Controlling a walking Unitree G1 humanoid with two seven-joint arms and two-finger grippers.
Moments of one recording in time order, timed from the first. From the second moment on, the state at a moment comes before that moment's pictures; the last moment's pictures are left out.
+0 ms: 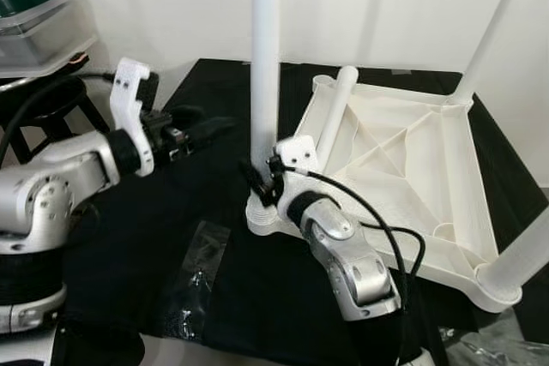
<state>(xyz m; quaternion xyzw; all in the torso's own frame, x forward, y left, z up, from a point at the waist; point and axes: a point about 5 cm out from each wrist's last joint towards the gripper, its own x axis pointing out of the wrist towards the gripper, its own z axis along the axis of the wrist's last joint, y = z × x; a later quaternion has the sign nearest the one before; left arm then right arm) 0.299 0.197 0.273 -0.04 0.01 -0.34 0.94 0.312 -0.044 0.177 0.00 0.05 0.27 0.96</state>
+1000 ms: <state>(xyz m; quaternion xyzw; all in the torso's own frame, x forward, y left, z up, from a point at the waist) 0.210 0.144 0.161 -0.04 -0.04 -0.36 0.93 0.372 -0.106 0.236 -0.07 -0.02 0.58 0.81</state>
